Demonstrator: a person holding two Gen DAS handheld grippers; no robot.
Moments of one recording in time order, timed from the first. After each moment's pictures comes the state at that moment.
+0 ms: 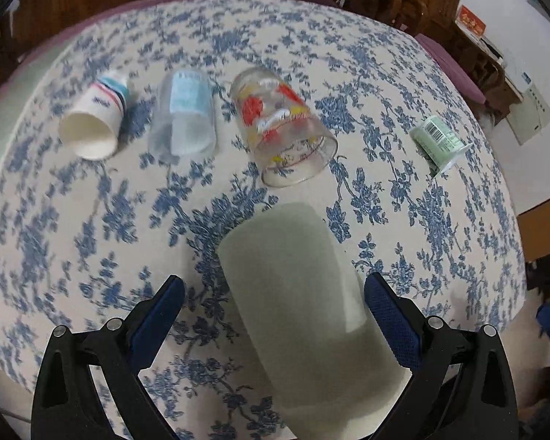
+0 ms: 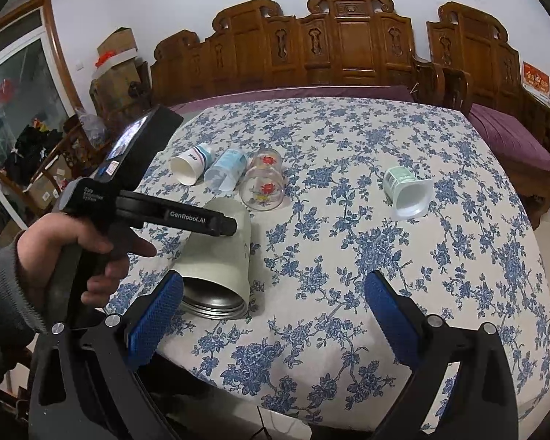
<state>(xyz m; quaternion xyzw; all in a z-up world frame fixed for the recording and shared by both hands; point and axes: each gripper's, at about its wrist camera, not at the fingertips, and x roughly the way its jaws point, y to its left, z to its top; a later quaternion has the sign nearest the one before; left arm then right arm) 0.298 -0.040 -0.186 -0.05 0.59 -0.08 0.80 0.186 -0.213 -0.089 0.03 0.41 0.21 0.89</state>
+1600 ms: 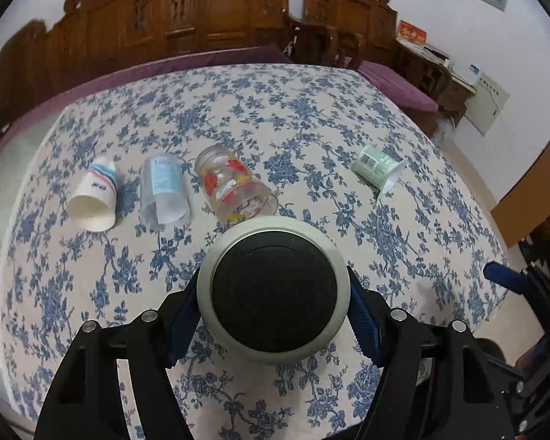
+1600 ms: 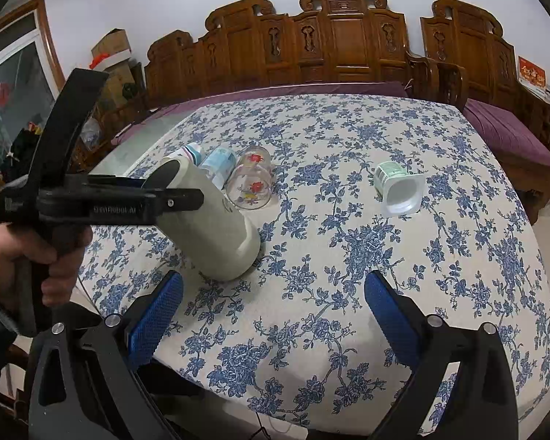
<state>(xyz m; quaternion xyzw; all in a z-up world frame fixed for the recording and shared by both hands) 0.265 -0.061 -0.127 0.02 0.47 -0.14 0.87 0.191 -0.223 -0.095 0.03 0.41 0.20 0.89</state>
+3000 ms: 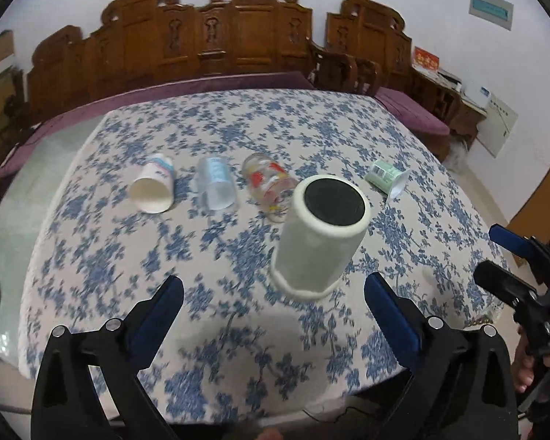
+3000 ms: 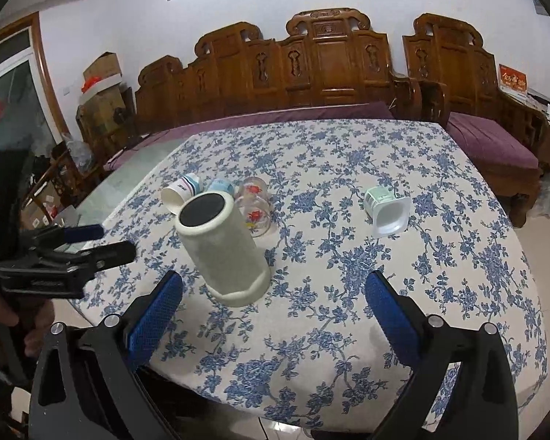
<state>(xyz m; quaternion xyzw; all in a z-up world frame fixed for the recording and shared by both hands) 0.188 -0.017 -0.091 0.00 0.43 -0.09 0.90 0.172 -0.217 -0.065 0.05 0.37 0.17 0.91</state>
